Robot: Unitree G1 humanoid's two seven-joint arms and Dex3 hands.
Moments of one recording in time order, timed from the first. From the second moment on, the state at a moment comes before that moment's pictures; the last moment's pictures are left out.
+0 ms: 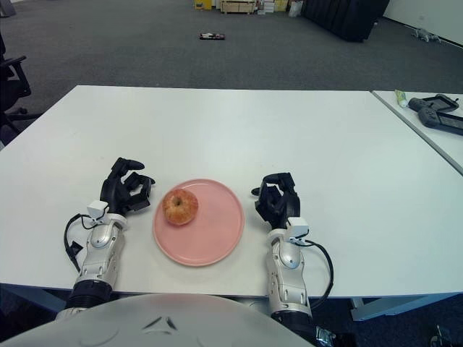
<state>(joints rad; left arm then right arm) 0.06 -0.06 0.11 0.36 -0.07 -0.42 -0.02 0.24 0.11 -0.04 0.09 0.11 -0.29 -0.12</state>
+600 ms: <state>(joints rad) 0.06 -0.06 0.11 0.36 -0.07 -0.42 -0.02 0.25 0.11 -0.04 0.09 0.10 -0.29 -0.12</state>
